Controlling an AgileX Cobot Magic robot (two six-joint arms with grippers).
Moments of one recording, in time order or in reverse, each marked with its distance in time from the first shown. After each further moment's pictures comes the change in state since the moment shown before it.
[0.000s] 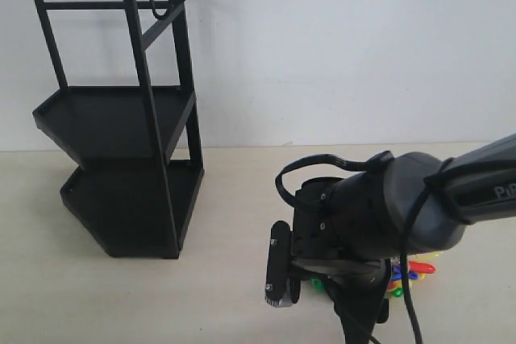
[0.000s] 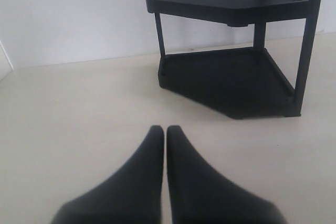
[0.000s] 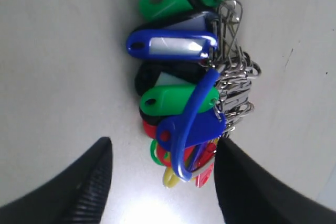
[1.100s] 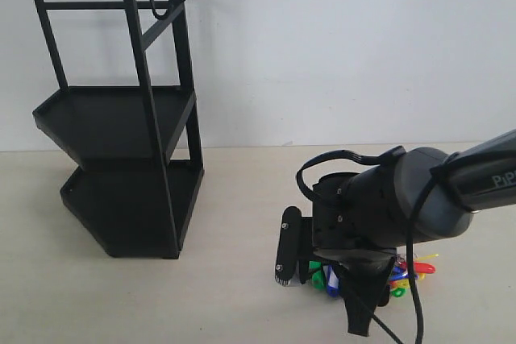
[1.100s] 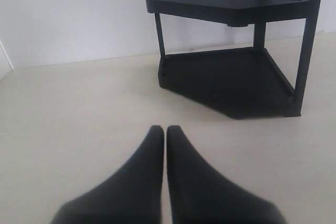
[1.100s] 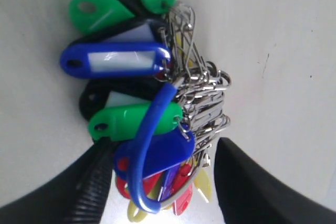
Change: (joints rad) left arm 0.000 0.000 0.000 0.000 0.000 0.000; right arm -0.074 0.024 0.000 -0.089 -0.104 0.079
